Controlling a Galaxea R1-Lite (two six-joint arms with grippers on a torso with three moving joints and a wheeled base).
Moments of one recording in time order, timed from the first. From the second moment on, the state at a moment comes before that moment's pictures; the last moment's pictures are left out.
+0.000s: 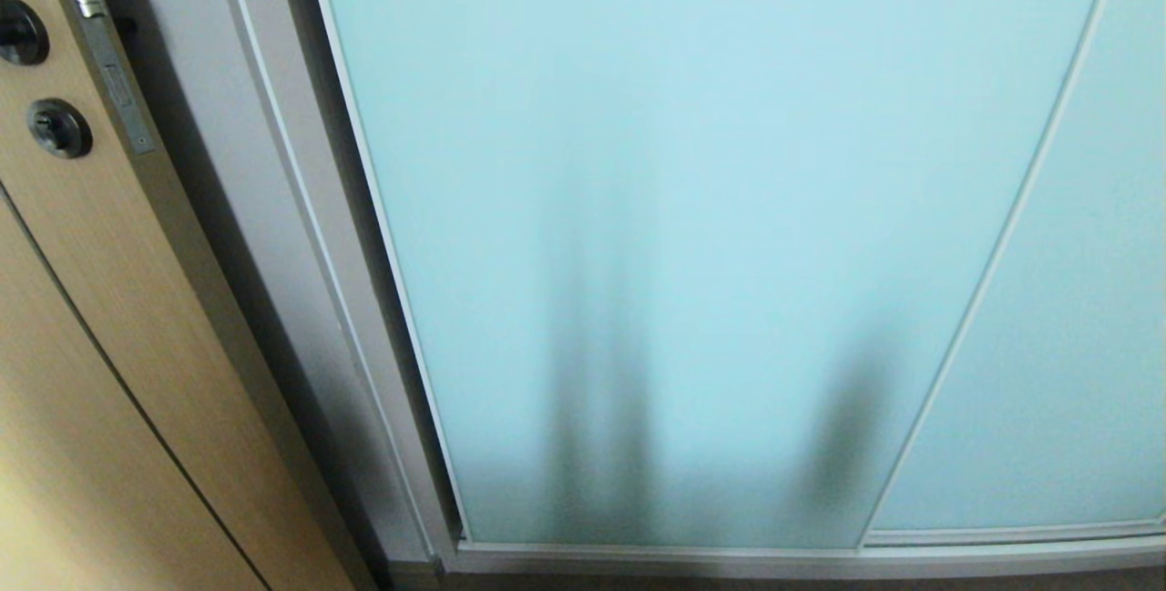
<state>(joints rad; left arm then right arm) 0.00 0.00 0.00 0.00 -0.01 0.06 0.00 0.00 0.00 -0.01 -0.01 0.02</state>
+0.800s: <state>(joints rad) 0.00 0.00 0.00 0.00 -0.01 0.06 0.00 0.00 0.00 -0.01 -0.01 0.02</state>
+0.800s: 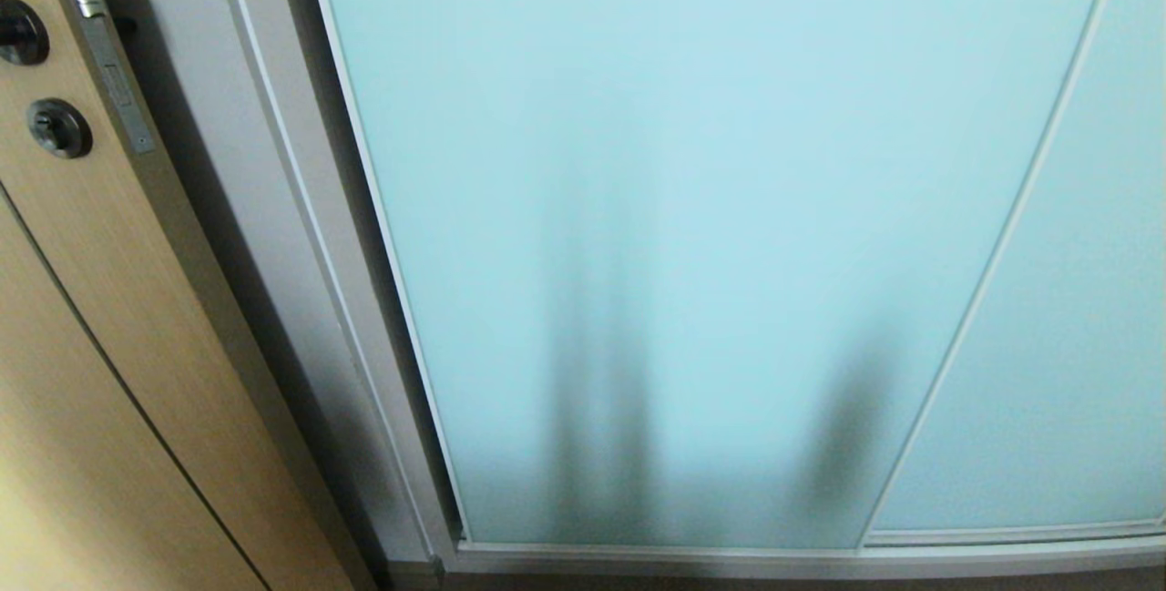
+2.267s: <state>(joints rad) 0.00 0.93 -0.74 -0.43 0.19 0.03 0.00 0.00 0.00 -0.01 -0.01 0.02</state>
